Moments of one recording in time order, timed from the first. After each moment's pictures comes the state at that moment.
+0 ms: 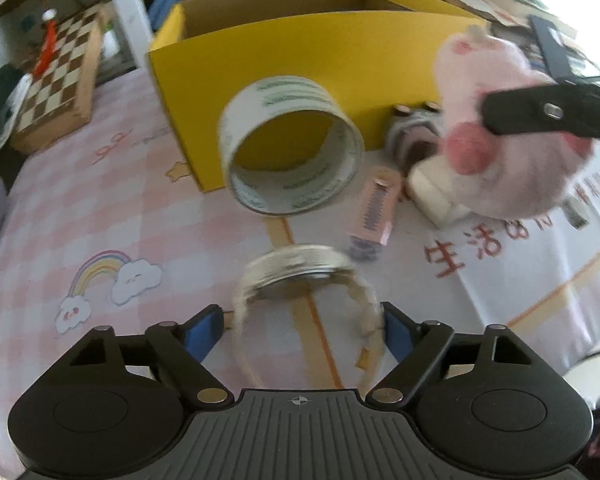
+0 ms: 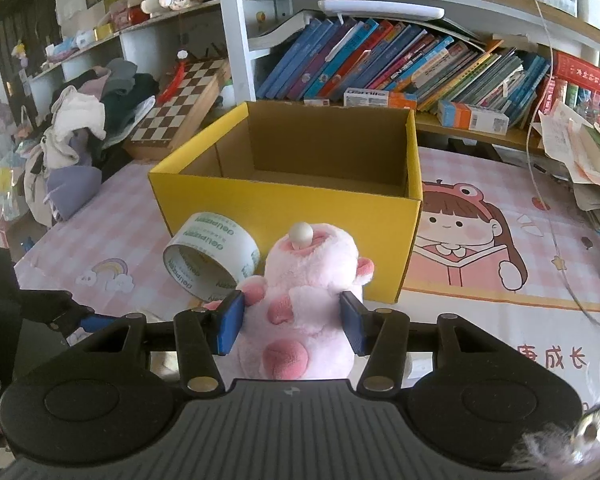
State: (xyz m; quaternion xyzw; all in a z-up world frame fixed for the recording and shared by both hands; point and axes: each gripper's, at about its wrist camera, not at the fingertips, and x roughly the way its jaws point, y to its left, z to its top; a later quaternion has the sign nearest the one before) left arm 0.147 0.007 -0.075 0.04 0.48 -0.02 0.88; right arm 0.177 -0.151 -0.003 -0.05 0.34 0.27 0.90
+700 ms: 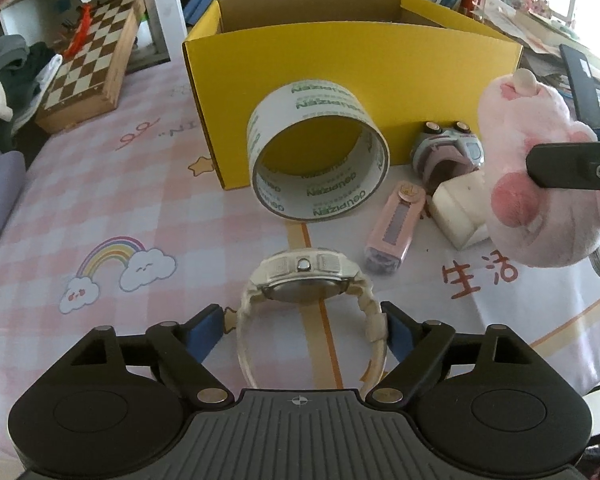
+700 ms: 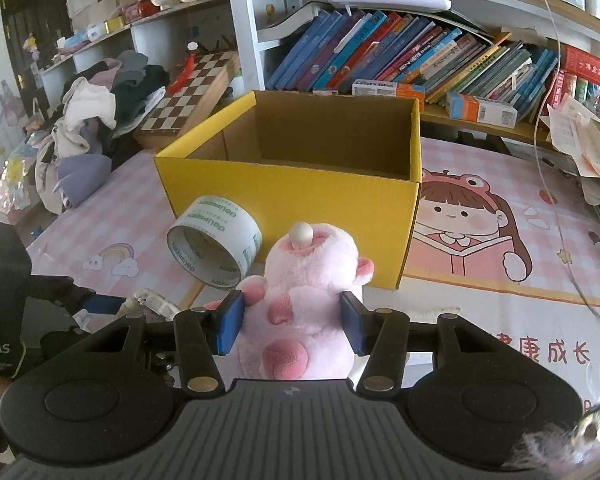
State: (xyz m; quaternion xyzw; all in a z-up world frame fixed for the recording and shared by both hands) left arm 0.141 0.004 -0.076 0.01 0.46 0.02 0.89; right arm 0.174 -0.162 -0.008 -0.05 0.35 0.29 0.89
